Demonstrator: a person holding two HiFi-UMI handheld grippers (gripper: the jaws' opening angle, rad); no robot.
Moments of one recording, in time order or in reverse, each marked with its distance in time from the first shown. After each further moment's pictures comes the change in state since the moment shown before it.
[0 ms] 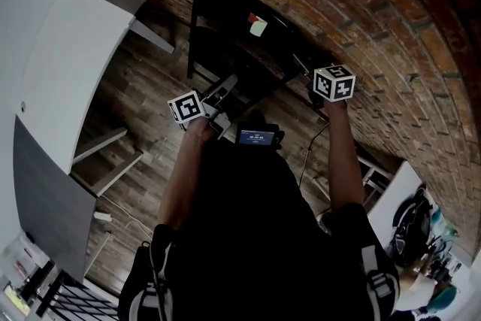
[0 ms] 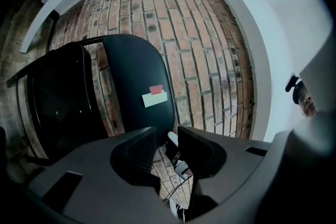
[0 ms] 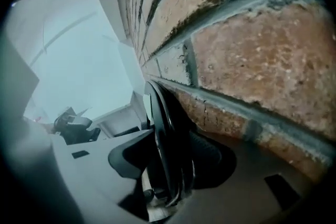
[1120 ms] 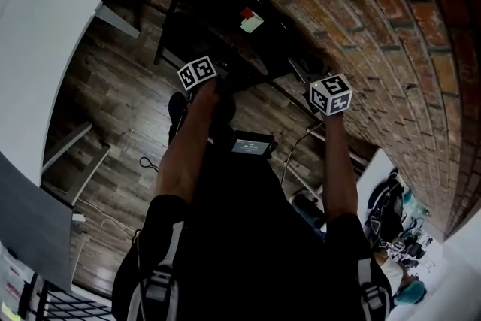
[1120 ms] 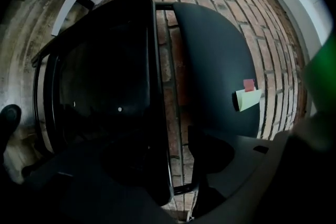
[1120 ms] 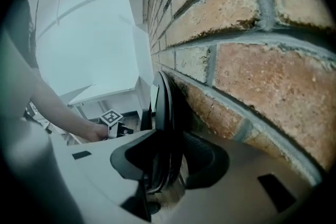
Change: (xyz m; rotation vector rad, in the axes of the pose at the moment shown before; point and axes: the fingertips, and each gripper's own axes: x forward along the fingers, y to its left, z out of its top) left arm 0.078 0.191 -0.016 -0.145 -0.013 0.295; right arm -0.020 0.013 -0.017 -0.237 0.100 -0.034
